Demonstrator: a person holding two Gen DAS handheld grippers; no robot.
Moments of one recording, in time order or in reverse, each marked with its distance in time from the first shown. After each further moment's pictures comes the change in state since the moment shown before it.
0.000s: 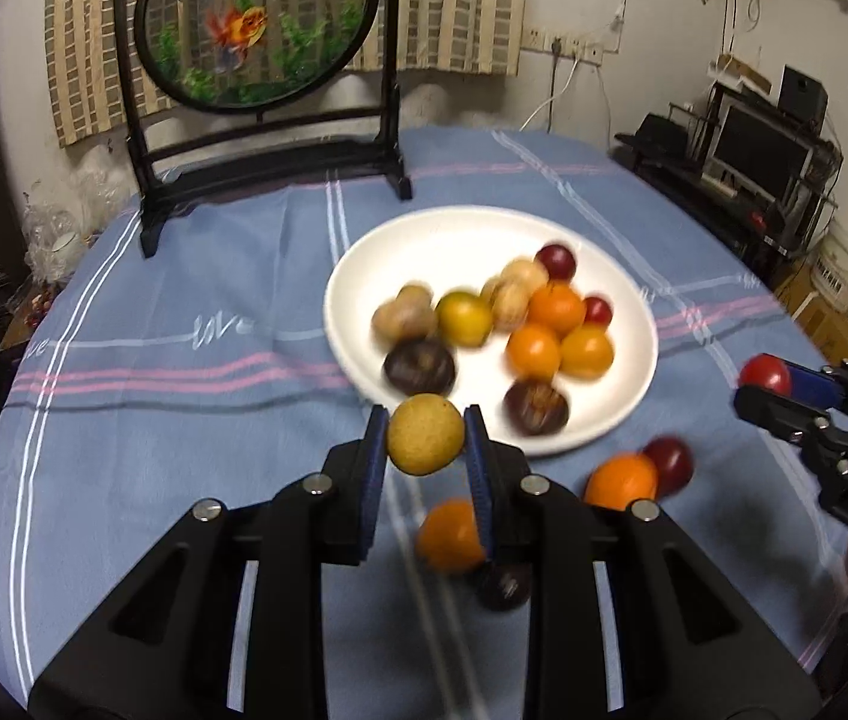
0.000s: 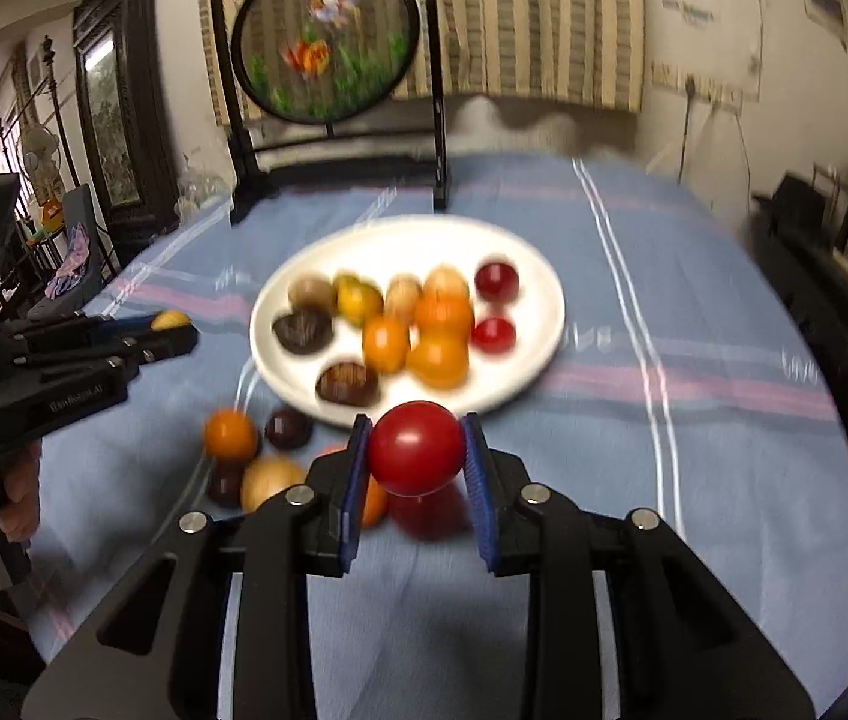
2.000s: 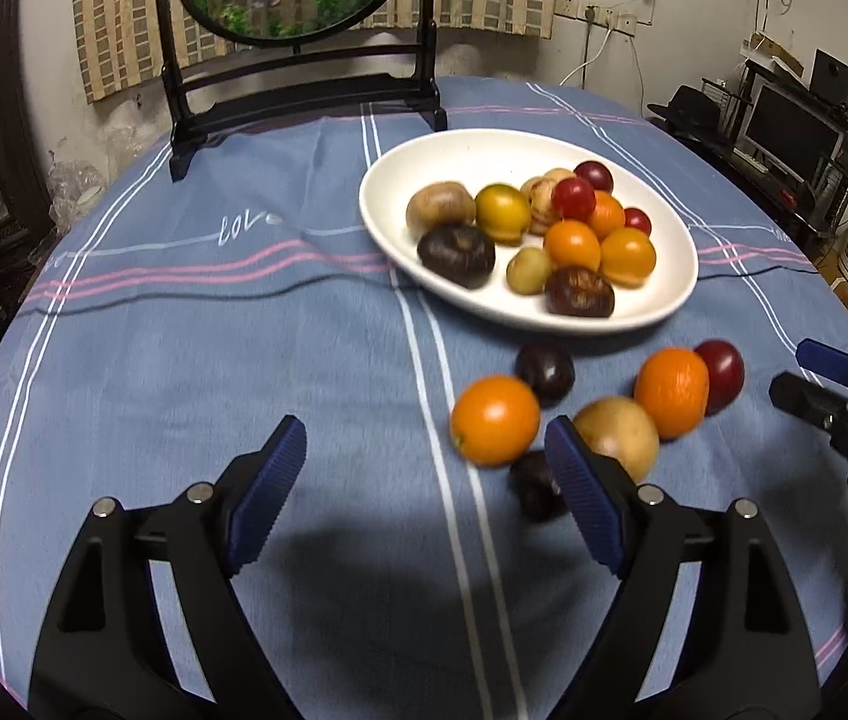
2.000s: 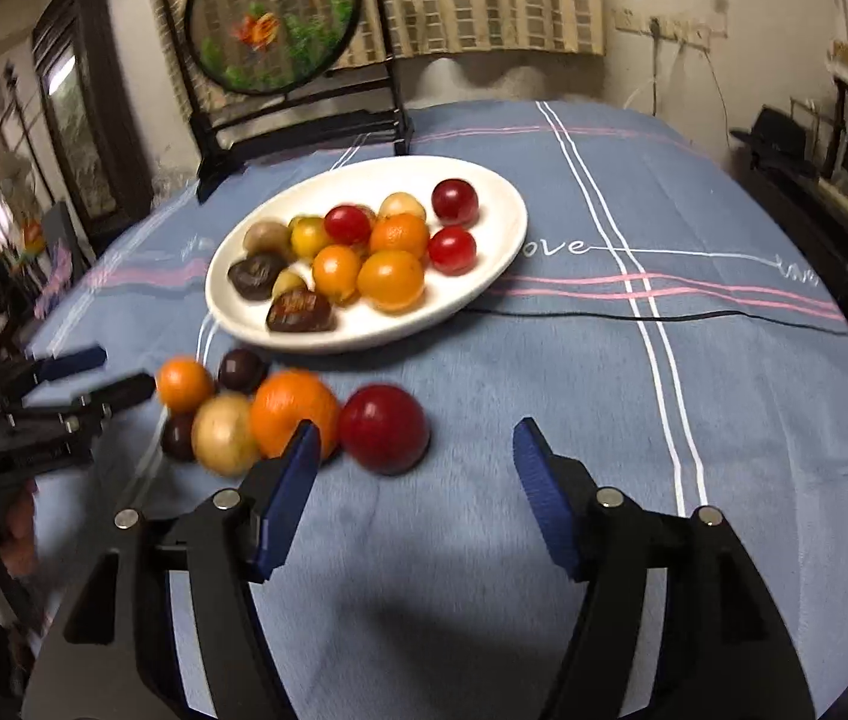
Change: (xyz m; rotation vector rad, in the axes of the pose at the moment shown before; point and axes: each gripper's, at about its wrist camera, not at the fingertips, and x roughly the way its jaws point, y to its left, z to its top) left arm 0.008 0.011 -0.068 -0.039 0.082 0.076; right arm 0.007 -0.017 -0.061 0.074 0.093 -0.024
